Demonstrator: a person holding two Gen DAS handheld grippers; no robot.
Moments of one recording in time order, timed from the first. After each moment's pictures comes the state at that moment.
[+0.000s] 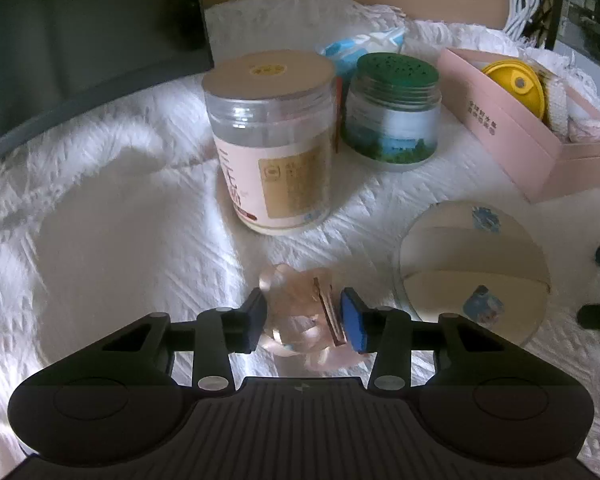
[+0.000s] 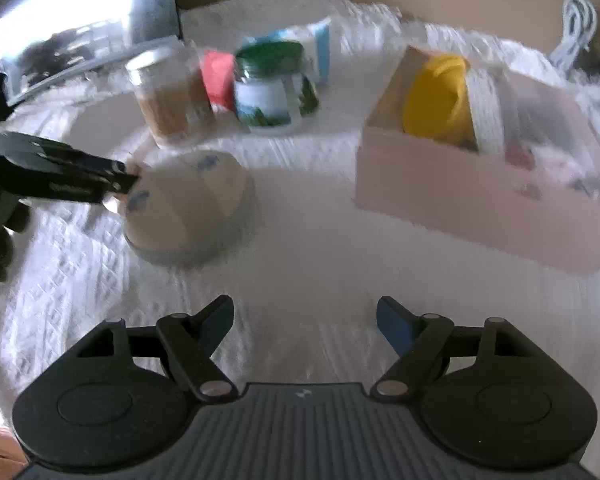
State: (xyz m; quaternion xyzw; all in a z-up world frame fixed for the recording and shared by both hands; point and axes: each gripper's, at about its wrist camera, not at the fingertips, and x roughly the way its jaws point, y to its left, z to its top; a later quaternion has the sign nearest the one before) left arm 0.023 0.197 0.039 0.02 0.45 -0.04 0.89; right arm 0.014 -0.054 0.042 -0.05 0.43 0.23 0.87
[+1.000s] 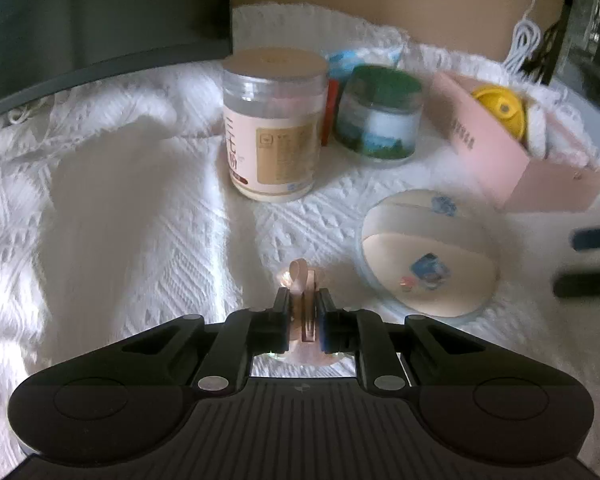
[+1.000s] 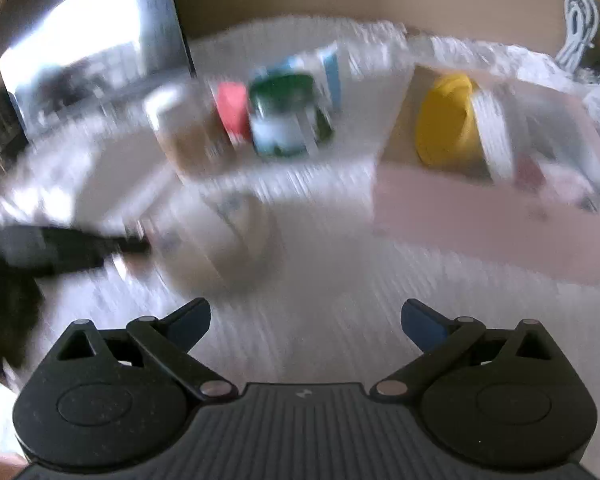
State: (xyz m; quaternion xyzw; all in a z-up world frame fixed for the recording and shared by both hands) left arm -0.024 0.192 0.047 -0.05 0.42 -0.02 0.90; right arm 0.030 -0.060 0.069 0.02 0.41 0.28 0.87
